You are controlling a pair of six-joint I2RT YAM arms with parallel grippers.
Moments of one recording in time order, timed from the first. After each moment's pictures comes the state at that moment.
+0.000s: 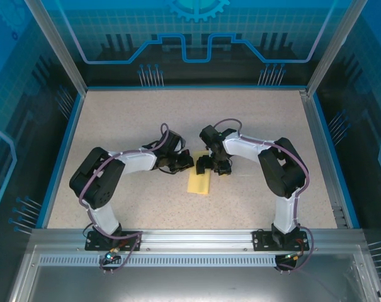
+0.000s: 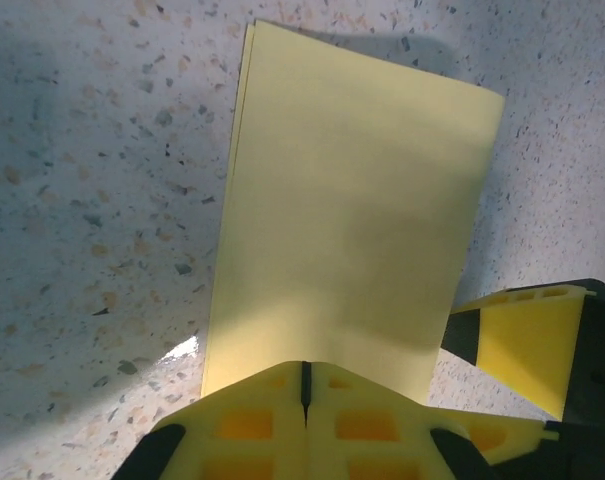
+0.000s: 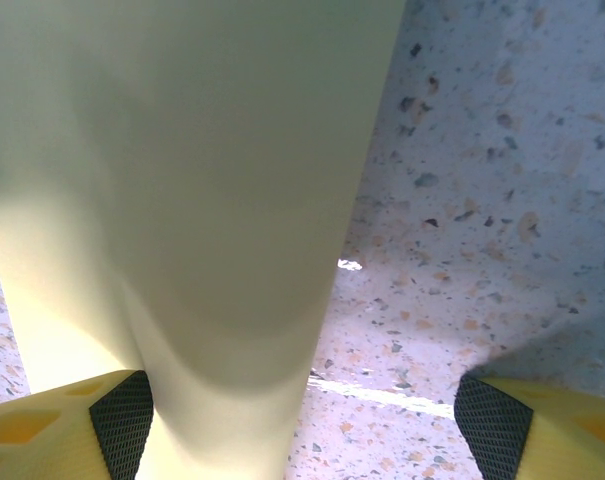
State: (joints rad) left arm -0.53 1.77 0.92 -0.10 0.42 -0.88; right arm 0.62 1.94 1.28 -0.83 -0.17 0.59
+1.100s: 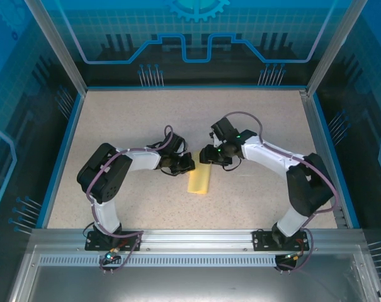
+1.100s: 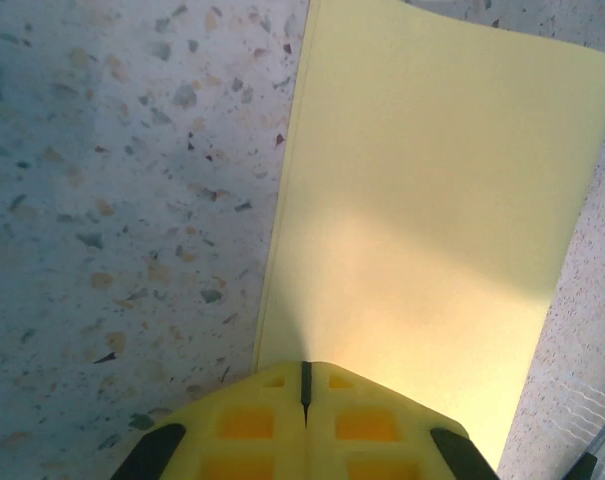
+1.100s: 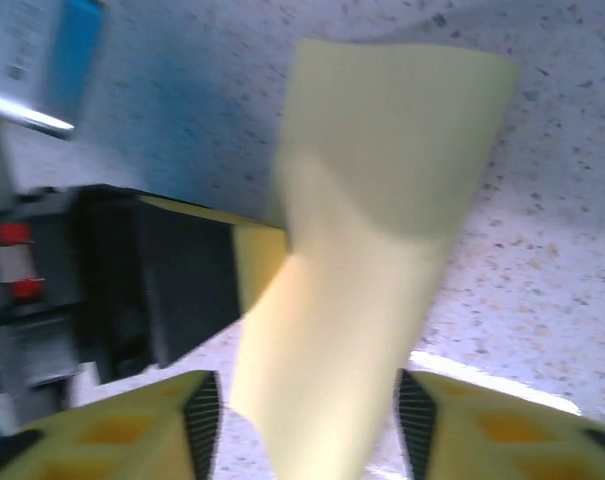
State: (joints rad) left arm -0.53 1.85 0.95 -0.11 0.43 -0.85; right arm 0.58 1.65 1.13 -0.60 -0.29 0.62
